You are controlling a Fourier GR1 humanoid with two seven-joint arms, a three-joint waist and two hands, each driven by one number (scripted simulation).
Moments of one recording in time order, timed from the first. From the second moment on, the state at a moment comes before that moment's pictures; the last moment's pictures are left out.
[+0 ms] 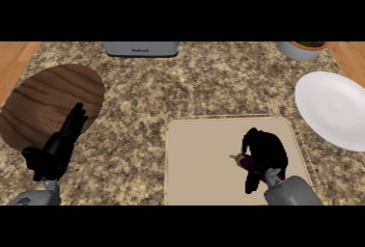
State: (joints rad) left arm -0.05 0.26 0.03 -1.34 0.07 -0.03 -0.13; right arm -0.19 -0.20 0.38 -1.38 1.03 0.26 0.55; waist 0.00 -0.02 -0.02
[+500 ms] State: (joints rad) left arm -0.03 0.26 0.07 -1.33 0.07 -0.01 -0.13; right arm -0.04 -0.44 0.12 -1.44 0.93 0.08 0.36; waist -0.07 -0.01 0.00
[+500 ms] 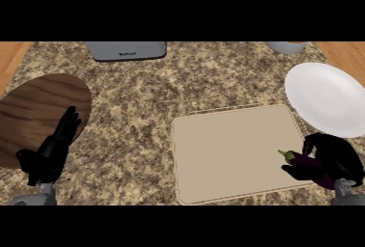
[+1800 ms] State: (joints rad) left arm -0.03 0.24 0.05 -1.36 0.04 -0.04 -0.13; right arm 0.07 -0.91 -0.74 -0.94 0.33 -0.03 -0.55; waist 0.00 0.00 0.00
